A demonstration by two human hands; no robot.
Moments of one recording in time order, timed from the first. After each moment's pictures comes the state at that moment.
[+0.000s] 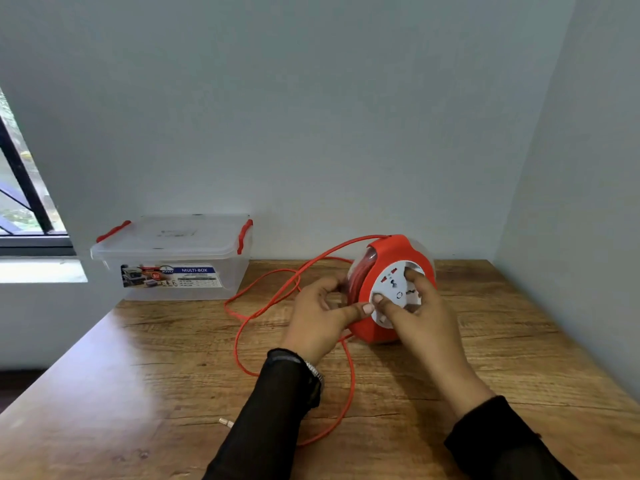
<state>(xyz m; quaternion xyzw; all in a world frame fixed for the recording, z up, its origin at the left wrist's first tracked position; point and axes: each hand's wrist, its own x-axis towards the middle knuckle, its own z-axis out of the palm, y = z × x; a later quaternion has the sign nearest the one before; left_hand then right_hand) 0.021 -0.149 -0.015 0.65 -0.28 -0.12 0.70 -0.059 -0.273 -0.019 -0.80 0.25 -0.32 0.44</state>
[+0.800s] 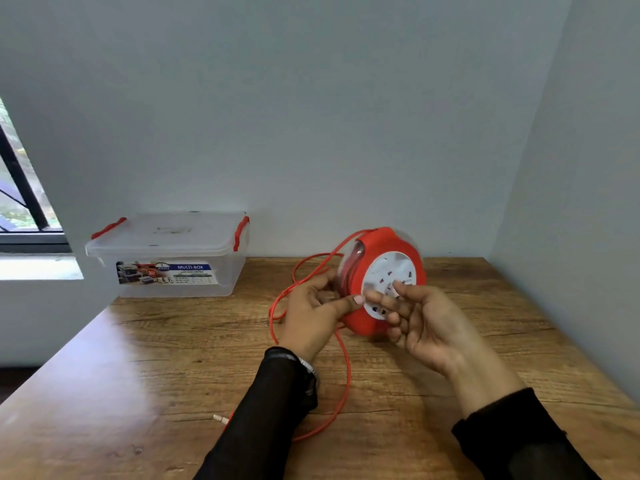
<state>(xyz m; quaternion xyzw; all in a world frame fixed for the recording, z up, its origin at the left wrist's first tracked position) 0.017 -0.151 -0.014 0.61 -0.24 -0.12 0.75 -0.065 -0.282 0.008 -0.47 0.24 -0.08 0.84</state>
